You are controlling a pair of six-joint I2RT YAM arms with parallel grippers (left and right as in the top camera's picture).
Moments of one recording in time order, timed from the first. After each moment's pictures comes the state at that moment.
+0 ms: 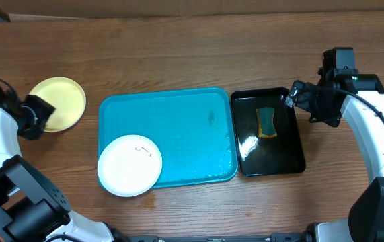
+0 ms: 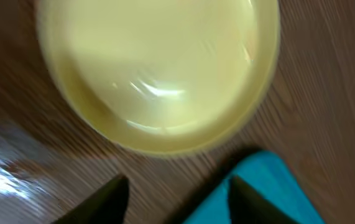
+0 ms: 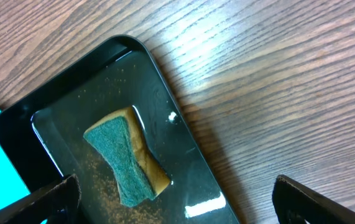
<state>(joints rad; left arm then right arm) 0.62 1.81 1.36 -0.82 0.33 -0.40 -0.03 1.63 1.29 -0.95 -0.07 0.42</state>
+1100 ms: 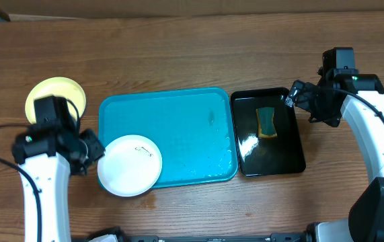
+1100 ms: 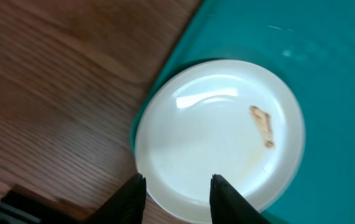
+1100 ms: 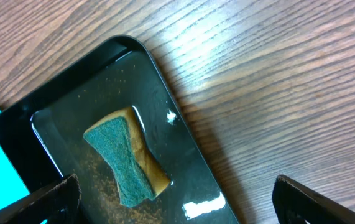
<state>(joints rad) 0.26 1.22 1.05 -1.20 0.00 -0.42 -0.03 1.63 1.29 -0.95 -0.07 0.42</state>
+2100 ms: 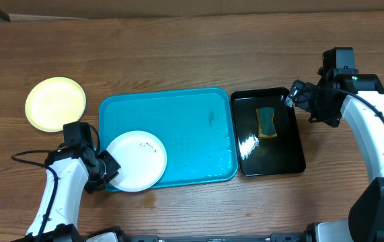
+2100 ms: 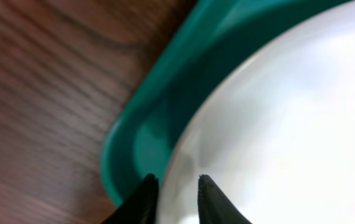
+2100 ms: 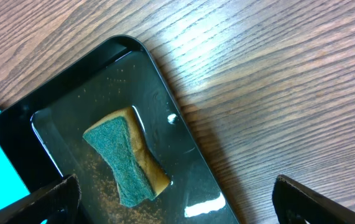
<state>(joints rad) 0.26 1.33 0.68 -0.85 0.05 -0.49 -0.03 1.63 1.29 -0.95 -0.07 0.42</state>
